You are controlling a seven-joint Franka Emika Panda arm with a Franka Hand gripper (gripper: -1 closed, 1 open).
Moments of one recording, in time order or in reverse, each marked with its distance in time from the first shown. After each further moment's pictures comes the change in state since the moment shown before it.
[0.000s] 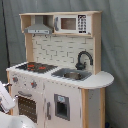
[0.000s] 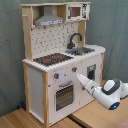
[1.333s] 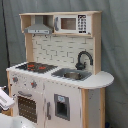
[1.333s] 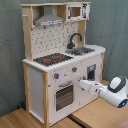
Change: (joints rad) arm 0.137 0.000 -0.100 -0.095 -0.019 0.134 -0.403
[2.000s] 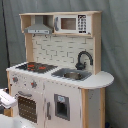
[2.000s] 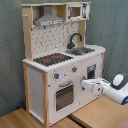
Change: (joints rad) arm 0.083 0.000 -0.082 -0.081 -0.008 0.056 -0.173
